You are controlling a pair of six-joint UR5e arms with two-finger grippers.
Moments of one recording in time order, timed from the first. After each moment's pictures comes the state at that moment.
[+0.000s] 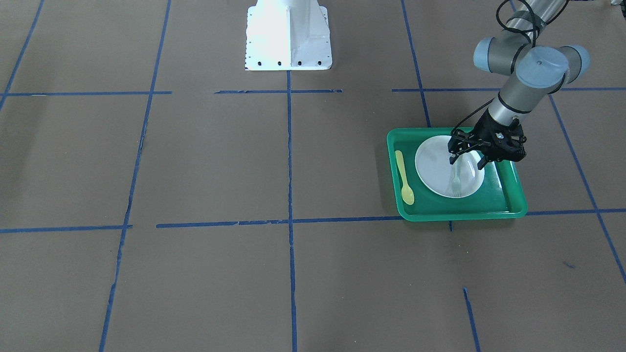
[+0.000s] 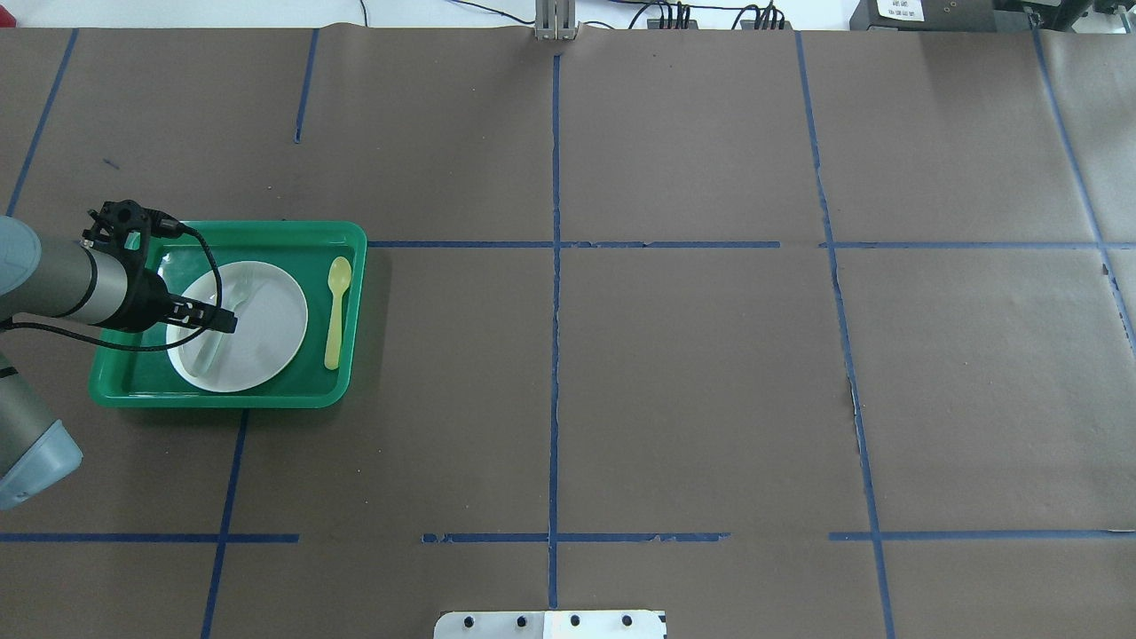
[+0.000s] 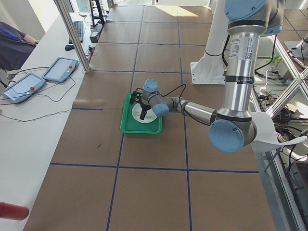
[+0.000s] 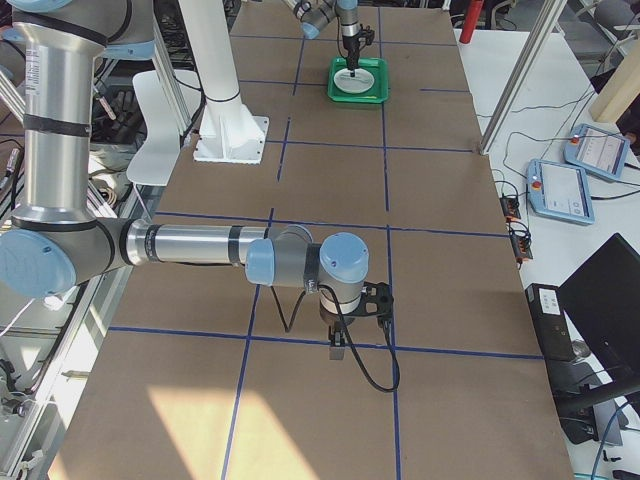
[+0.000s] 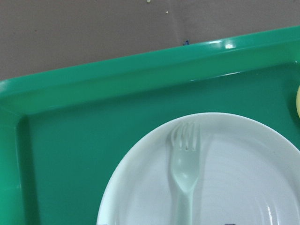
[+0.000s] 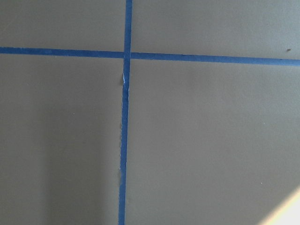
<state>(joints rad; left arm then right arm) -0.78 -1.63 -1.68 -2.23 -1.98 -0.84 1.60 -1.70 1.73 -1.63 2.29 -0.06</state>
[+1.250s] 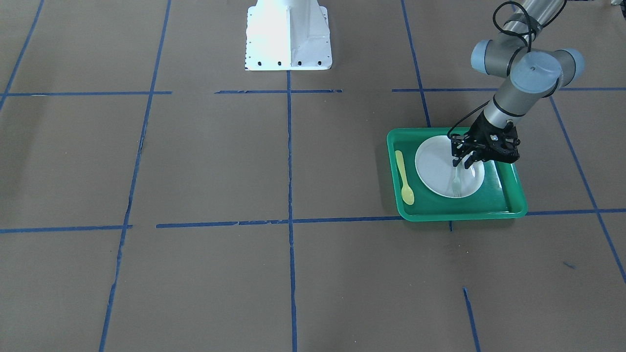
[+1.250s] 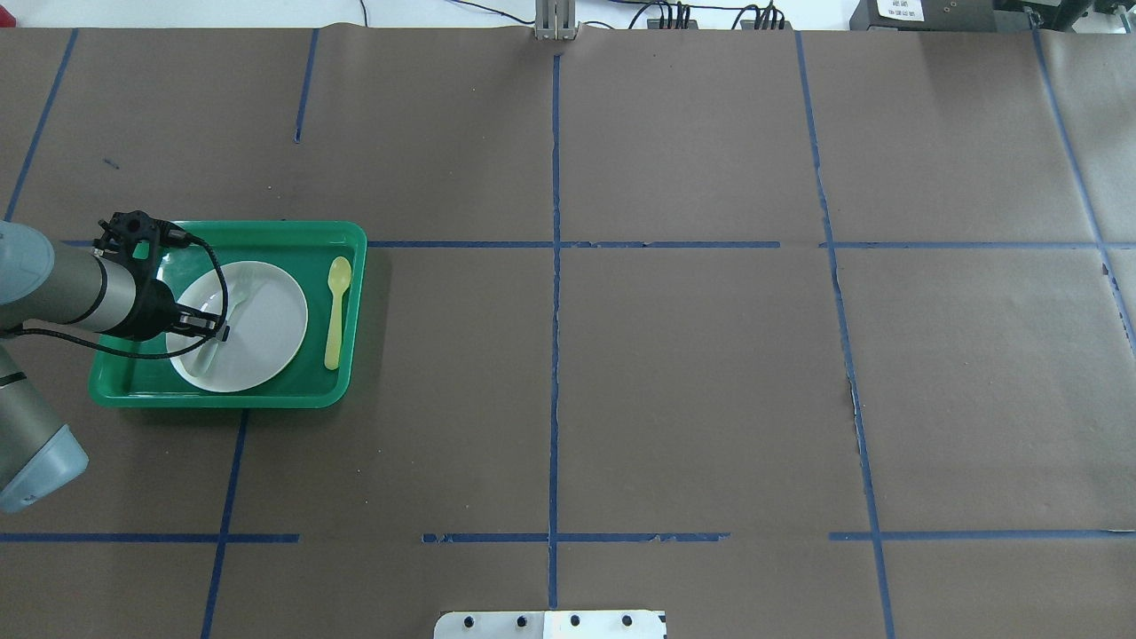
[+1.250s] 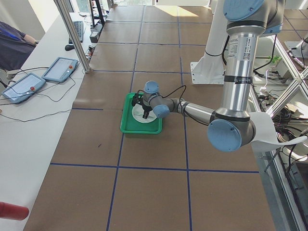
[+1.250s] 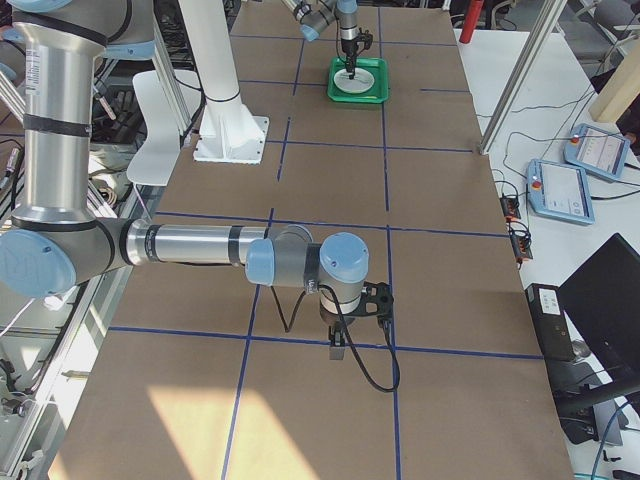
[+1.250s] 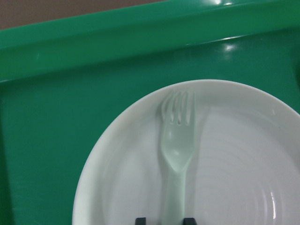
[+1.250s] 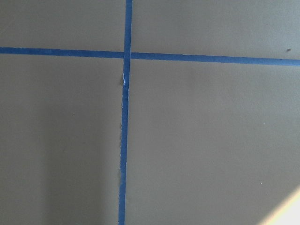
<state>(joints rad) -0.77 -1.64 -1.66 -2.23 -2.00 -0.85 1.60 -1.70 1.73 -1.63 2.29 -0.06</state>
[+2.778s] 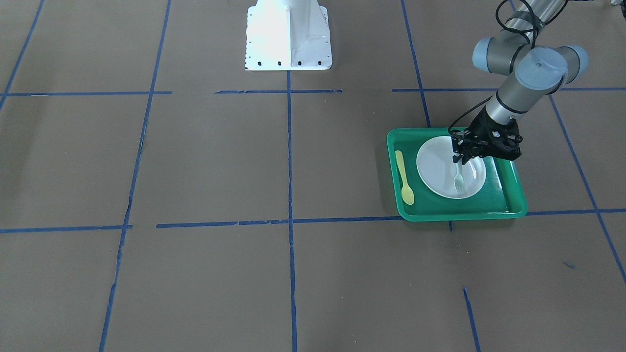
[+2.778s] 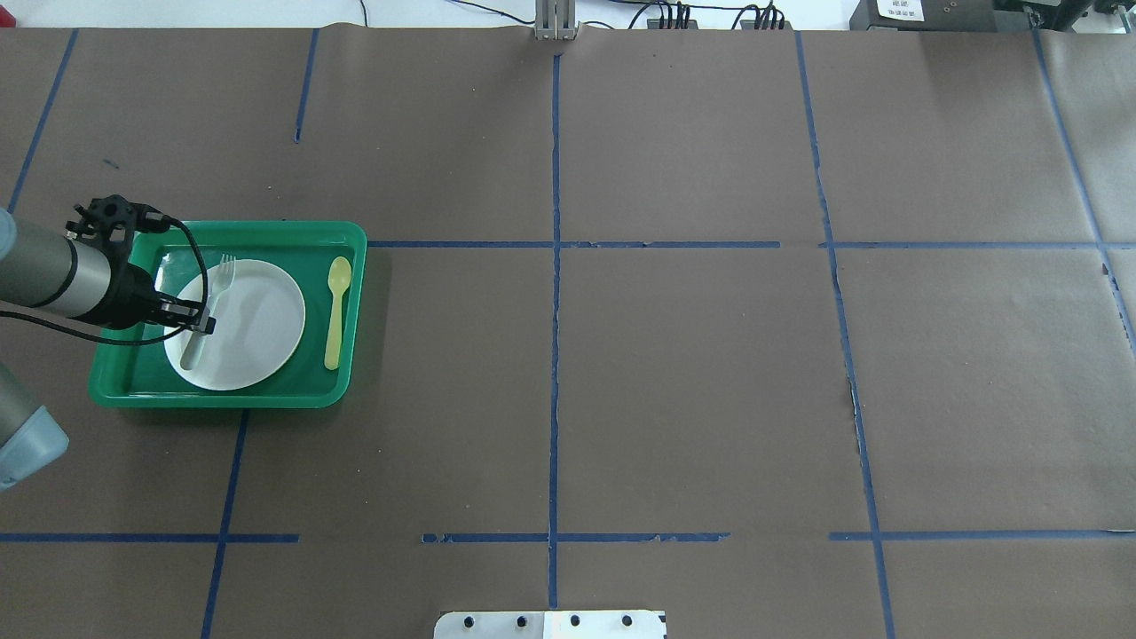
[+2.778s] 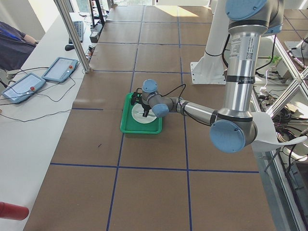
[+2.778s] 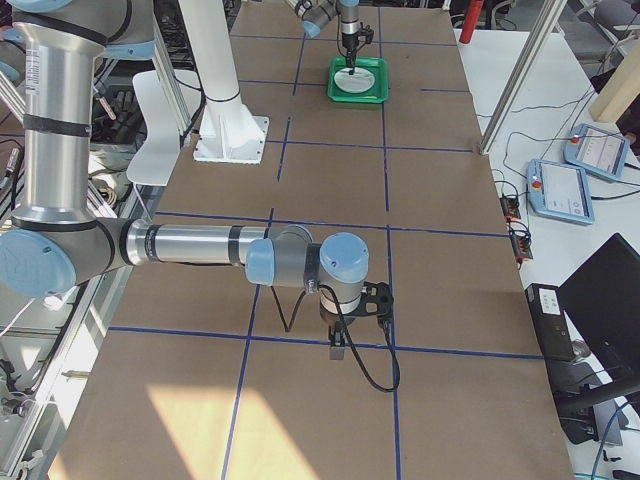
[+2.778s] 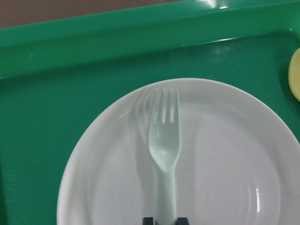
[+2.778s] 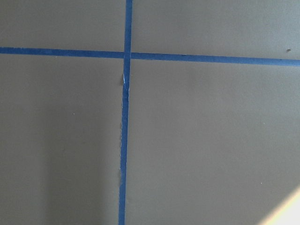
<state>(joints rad) -0.84 -1.63 -1.69 -2.22 -2.11 -0.85 1.60 -1.70 1.73 -1.63 2.29 -0.06</state>
